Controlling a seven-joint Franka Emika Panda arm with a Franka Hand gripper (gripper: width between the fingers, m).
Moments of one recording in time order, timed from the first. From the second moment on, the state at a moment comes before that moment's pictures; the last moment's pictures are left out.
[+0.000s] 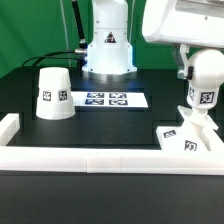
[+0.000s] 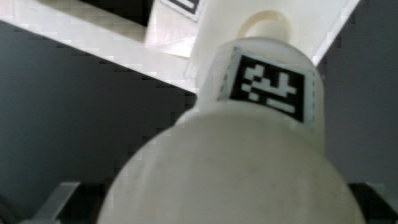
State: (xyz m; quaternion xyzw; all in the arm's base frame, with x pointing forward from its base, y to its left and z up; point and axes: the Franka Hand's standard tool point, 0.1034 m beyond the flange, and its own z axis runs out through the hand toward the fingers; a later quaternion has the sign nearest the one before) arm 0.633 0.120 0.137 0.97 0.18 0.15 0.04
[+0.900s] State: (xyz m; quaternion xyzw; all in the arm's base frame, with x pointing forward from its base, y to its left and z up) arm 0.633 0.123 0.137 0.95 0.26 0.16 0.05
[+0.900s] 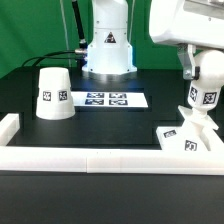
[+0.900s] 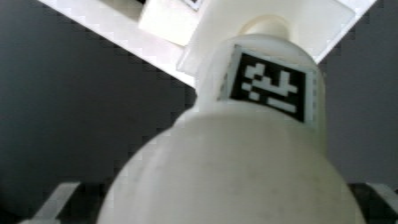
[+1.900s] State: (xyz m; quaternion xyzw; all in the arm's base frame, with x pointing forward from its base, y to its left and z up) arm 0.629 0.108 0.124 0.93 0.30 0.22 0.05
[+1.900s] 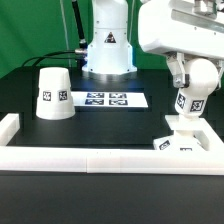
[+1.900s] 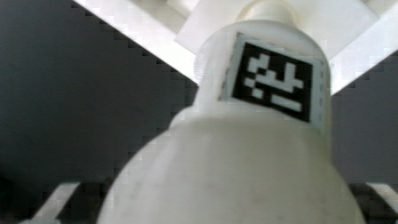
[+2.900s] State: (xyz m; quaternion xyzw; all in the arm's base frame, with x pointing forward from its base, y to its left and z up) arm 0.631 0.100 0.129 0.92 0.31 0.23 0.06
